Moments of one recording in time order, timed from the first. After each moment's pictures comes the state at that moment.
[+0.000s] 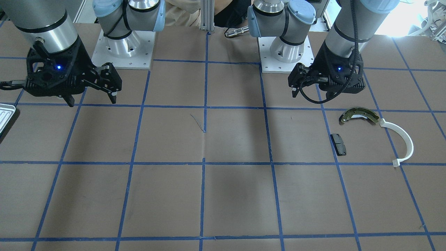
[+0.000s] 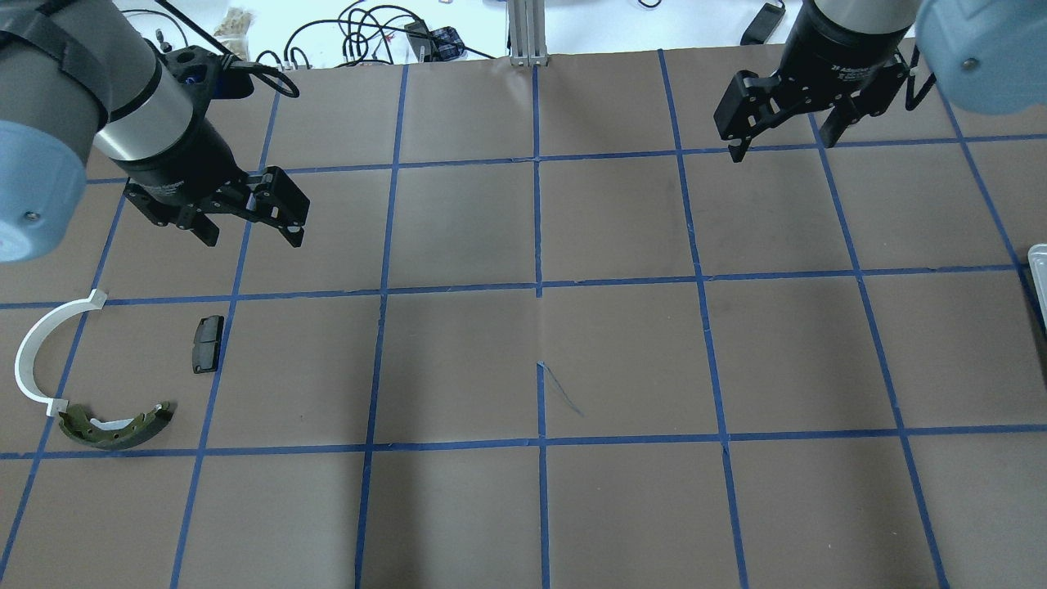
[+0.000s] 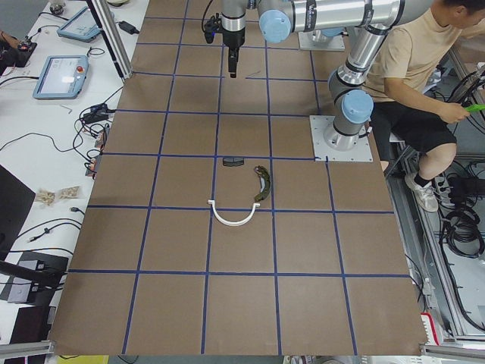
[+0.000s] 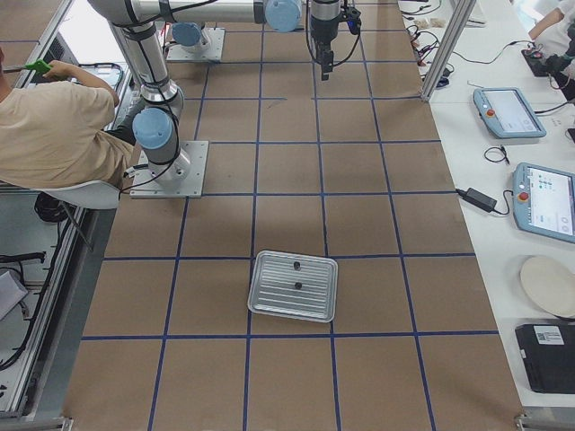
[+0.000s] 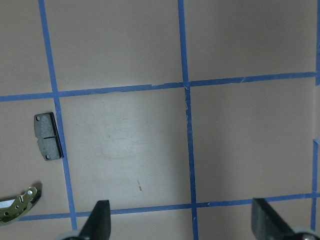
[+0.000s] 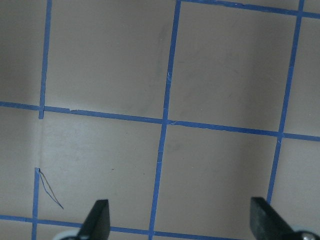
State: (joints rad) left arm -1.48 -1.52 -1.71 -1.49 1.56 0.16; right arm 1.55 -1.51 1.51 -1.62 -1.58 -0.14
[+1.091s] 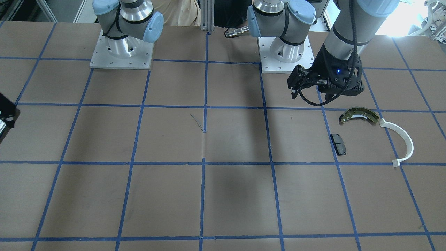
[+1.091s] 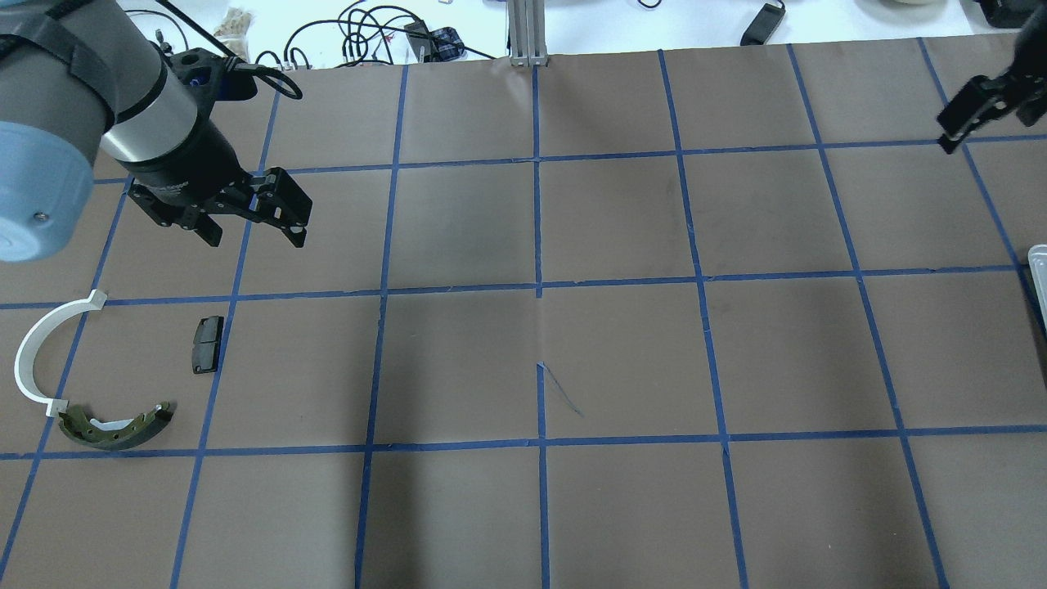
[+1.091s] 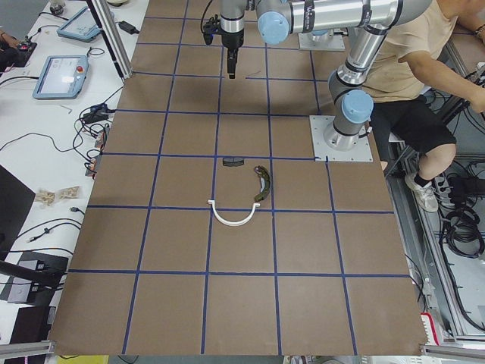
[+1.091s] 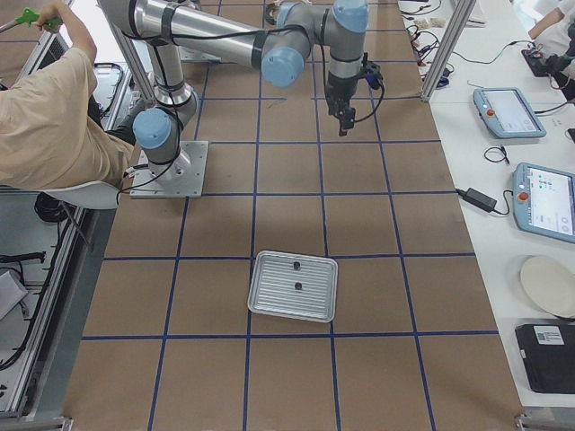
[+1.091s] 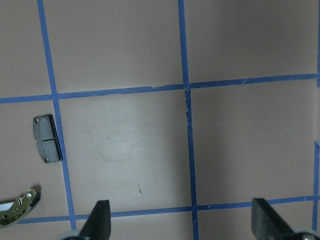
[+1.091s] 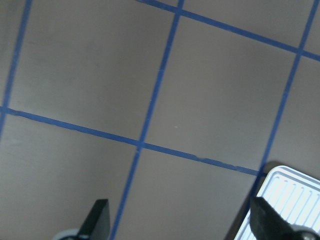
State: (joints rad) left arm -1.48 -1.53 -1.71 -1.48 1.56 0.16; right arm 1.09 -1.38 1.52 -1.82 -1.63 -0.79
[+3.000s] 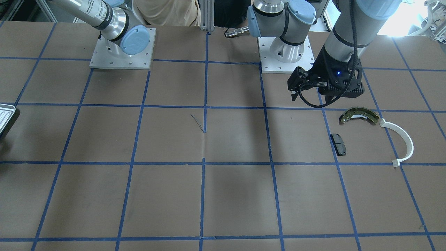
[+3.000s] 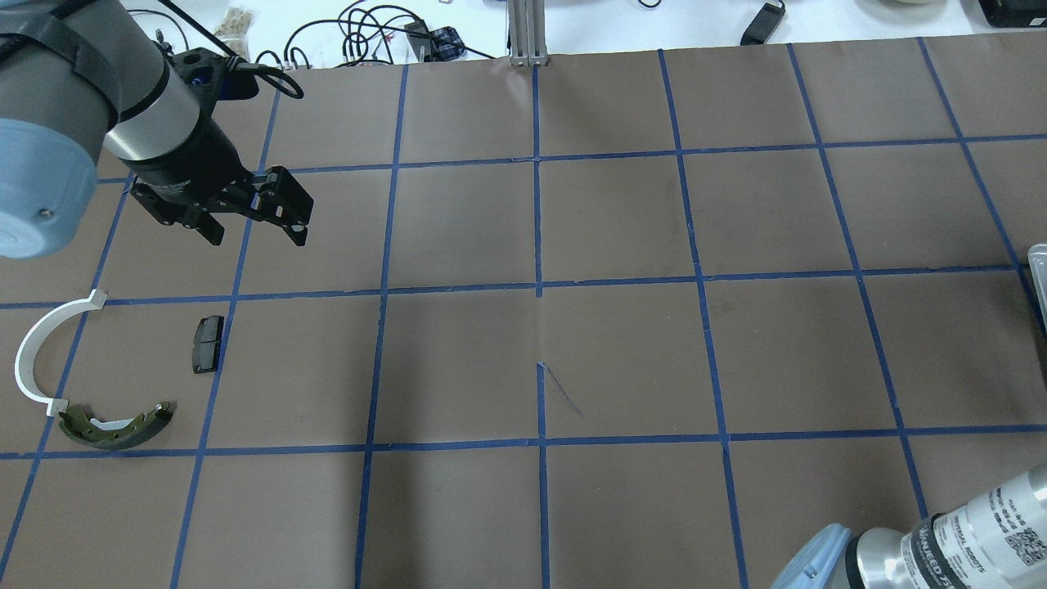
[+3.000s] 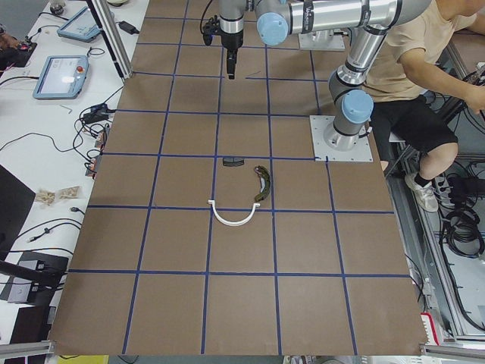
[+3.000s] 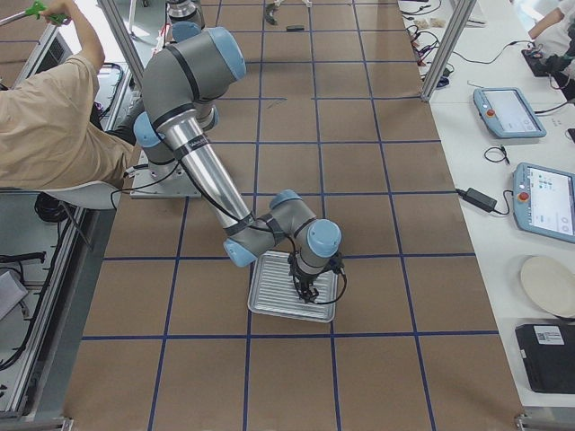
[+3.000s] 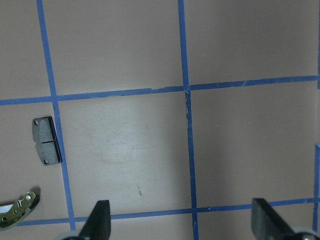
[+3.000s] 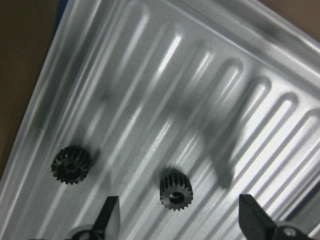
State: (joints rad) left arm -1.48 -1.53 -1.71 -1.48 1.56 0.16; right arm 0.66 -0.98 1.62 -2.17 -1.74 -1.27
